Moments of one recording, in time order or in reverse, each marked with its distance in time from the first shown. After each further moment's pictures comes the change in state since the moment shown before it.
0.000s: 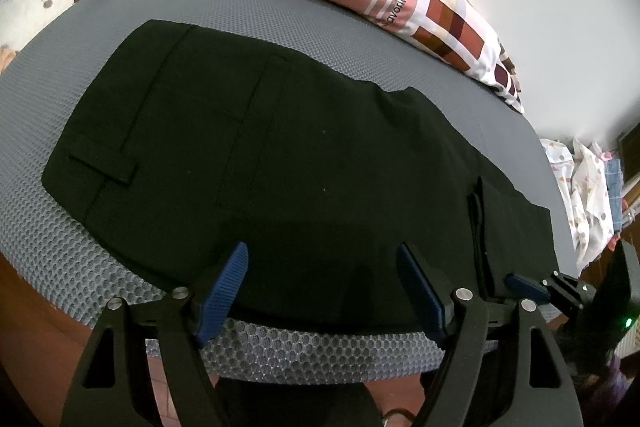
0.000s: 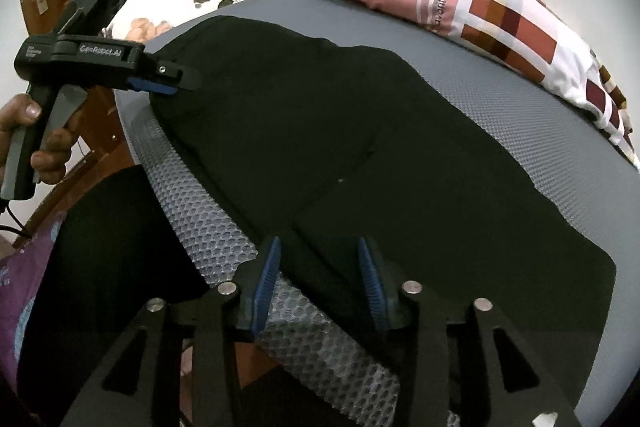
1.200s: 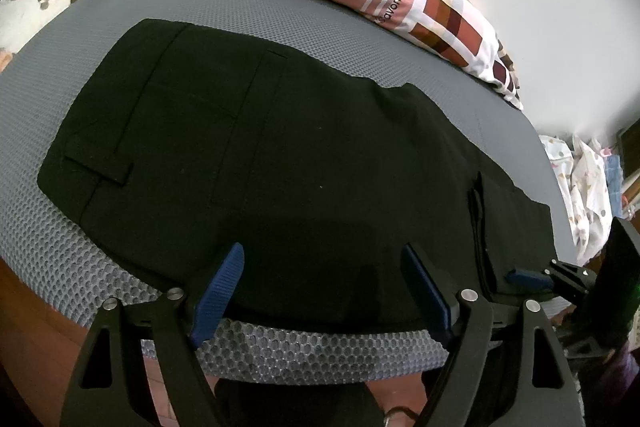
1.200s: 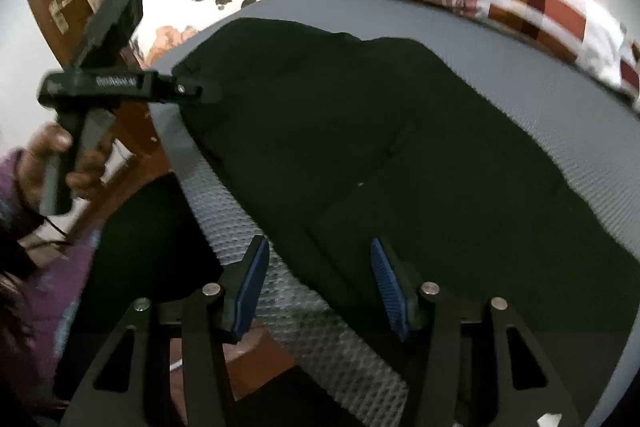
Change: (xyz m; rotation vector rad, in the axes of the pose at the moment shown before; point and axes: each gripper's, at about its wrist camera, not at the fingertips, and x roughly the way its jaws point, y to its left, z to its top) left arm 0.003 0.000 -0.001 0.004 0.009 -0.006; right arm -0.002 -0.015 0.013 0.049 0.064 0.218
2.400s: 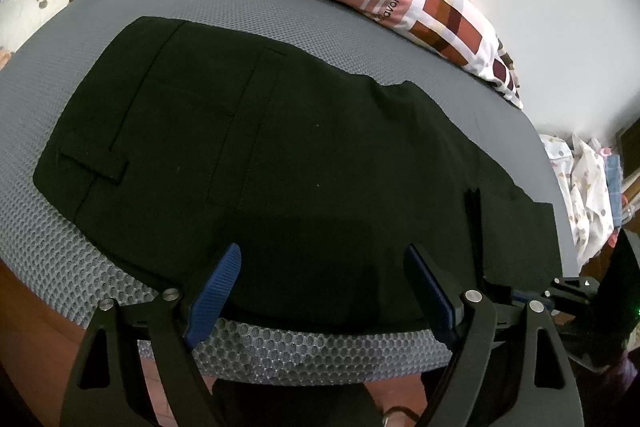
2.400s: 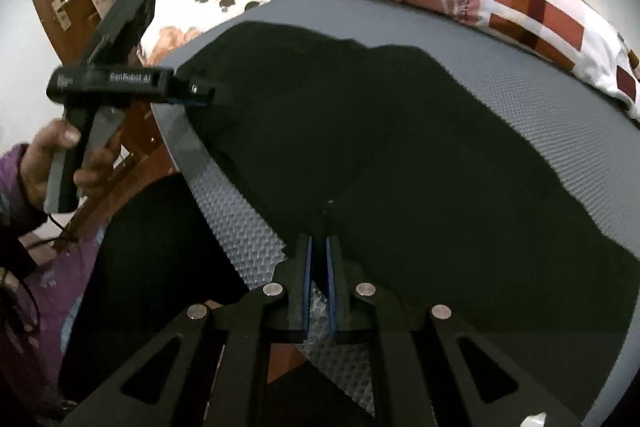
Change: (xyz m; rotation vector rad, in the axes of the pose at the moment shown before) left arm 0.001 -0.001 0.002 0.005 0.009 0.000; right arm 0.002 0.018 -0.007 -0.060 -0.029 -0.075
